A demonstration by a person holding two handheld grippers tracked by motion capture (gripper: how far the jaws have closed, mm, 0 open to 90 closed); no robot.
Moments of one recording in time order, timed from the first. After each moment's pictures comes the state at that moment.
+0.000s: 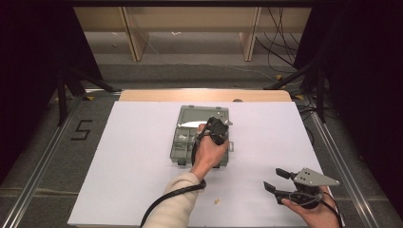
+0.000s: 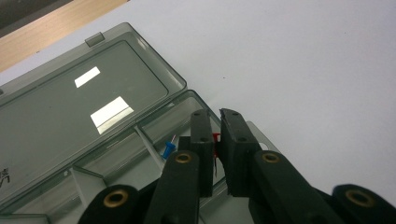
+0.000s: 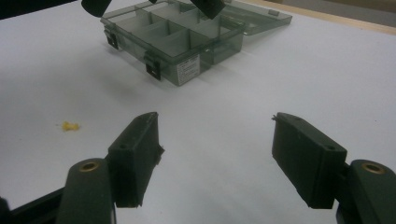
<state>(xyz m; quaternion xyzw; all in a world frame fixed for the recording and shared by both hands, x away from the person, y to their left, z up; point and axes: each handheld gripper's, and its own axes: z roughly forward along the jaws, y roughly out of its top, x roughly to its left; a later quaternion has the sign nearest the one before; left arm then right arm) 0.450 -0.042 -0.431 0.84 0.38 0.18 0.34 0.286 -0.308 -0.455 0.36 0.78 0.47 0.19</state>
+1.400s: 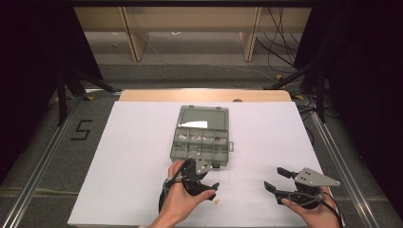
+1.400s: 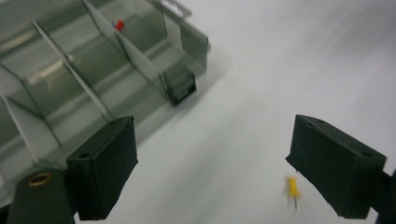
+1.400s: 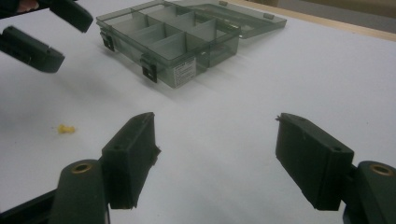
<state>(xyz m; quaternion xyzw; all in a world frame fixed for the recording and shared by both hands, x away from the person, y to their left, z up) 0.313 0.026 -0.442 0.86 0.35 0.14 0.35 0.284 -0.307 -0.451 0.36 0.78 0.47 0.20</state>
